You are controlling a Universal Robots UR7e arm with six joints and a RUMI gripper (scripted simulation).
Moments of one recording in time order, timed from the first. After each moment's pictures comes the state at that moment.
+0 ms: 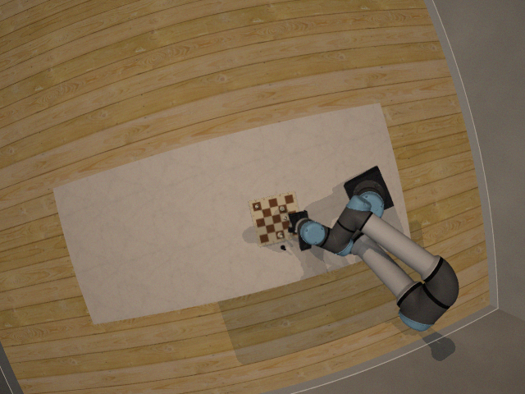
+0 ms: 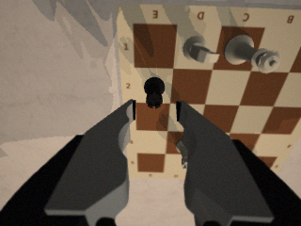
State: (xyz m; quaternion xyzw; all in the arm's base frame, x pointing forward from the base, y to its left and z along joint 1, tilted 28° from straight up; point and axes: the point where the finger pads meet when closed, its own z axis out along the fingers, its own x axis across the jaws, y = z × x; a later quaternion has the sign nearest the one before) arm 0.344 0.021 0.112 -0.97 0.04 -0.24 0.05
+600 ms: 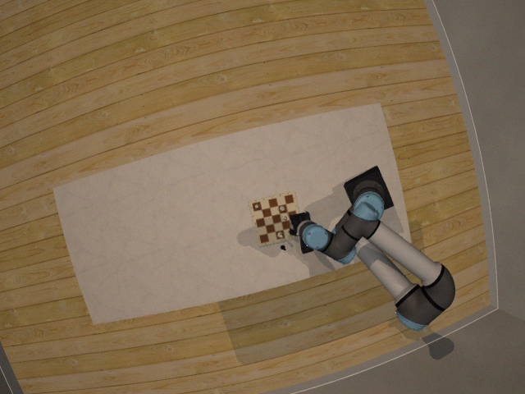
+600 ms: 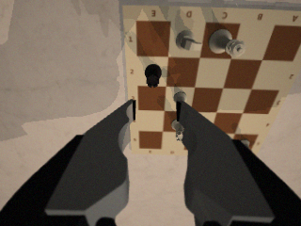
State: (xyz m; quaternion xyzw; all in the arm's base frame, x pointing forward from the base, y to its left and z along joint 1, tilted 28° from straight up) arm 0.325 0.017 0.153 -0.97 0.04 -0.23 0.04
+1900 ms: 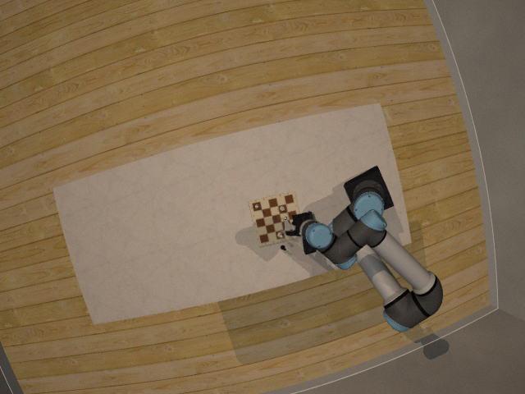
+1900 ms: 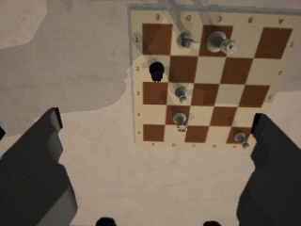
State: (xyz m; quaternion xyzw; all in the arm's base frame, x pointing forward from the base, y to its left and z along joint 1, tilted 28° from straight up) arm 0.308 0.017 0.174 -0.97 0.04 -0.24 0.05
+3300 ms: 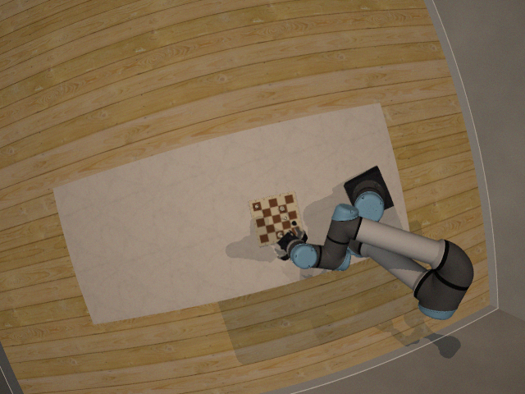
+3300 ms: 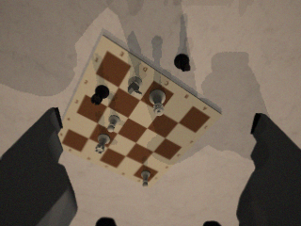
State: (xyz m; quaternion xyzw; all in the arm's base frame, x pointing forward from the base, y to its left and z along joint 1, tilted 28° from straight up) arm 0.356 0.078 0.206 -0.94 -0.24 -0.25 0.01
